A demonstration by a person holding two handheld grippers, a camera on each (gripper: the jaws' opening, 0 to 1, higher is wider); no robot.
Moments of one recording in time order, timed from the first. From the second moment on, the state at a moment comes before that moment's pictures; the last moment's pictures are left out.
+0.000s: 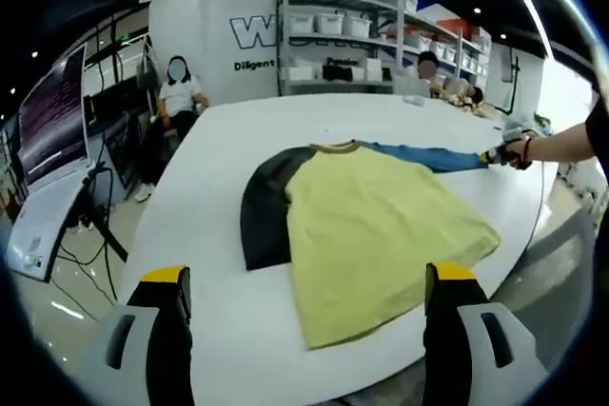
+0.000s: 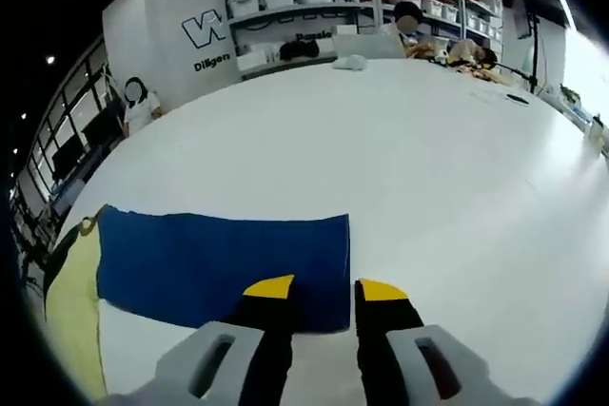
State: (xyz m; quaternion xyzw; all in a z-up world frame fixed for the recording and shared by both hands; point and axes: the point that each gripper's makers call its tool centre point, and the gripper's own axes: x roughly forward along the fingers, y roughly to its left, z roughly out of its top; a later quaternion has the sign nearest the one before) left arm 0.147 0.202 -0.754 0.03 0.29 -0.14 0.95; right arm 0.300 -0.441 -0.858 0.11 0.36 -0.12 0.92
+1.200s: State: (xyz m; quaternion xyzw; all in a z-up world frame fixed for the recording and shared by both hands) left arm 0.147 0.203 -0.754 0.03 0.28 -0.13 0.95; right arm 0.301 -0.441 -0.858 0.04 0.36 -0.12 0.92
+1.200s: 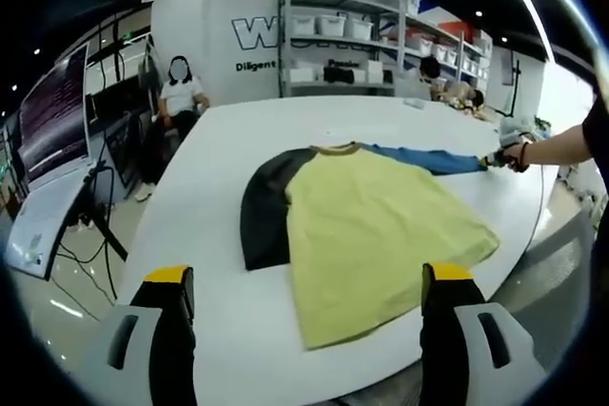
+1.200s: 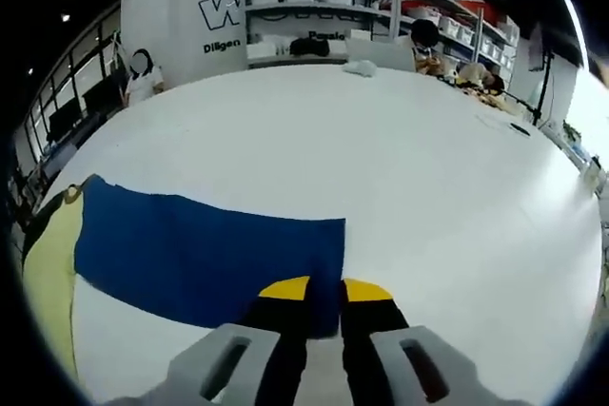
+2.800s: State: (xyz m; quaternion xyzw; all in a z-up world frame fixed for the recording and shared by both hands) left arm 0.144 0.187 -0.752 0.03 0.28 -0.17 0.94; right arm 0.327 -0.388 -0.811 0.13 0.34 -0.08 0.93
